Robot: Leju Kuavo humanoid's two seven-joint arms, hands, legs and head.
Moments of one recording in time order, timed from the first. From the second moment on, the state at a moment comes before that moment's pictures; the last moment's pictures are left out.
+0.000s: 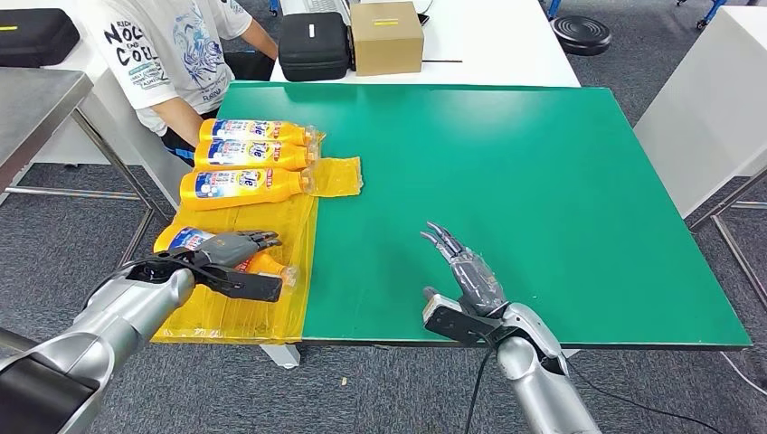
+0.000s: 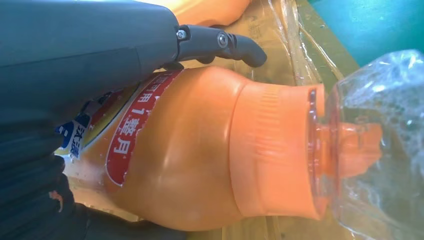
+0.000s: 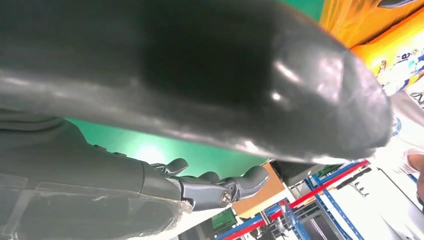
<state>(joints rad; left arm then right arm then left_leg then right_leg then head) -0.82 0.14 -0.71 -0.39 -1.02 -0.23 -0.43 -0.21 0.00 0.23 -1.23 0.77 0.01 -0.57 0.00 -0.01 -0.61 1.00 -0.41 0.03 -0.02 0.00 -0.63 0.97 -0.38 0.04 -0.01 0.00</state>
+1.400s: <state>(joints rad) -0.85 0.30 -0.74 -0.60 -0.75 -0.33 -0.60 -0.21 -0.01 0.23 -1.21 0.75 -0.02 -0.57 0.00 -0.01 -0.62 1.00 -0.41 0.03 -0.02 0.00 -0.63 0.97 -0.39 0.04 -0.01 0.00</state>
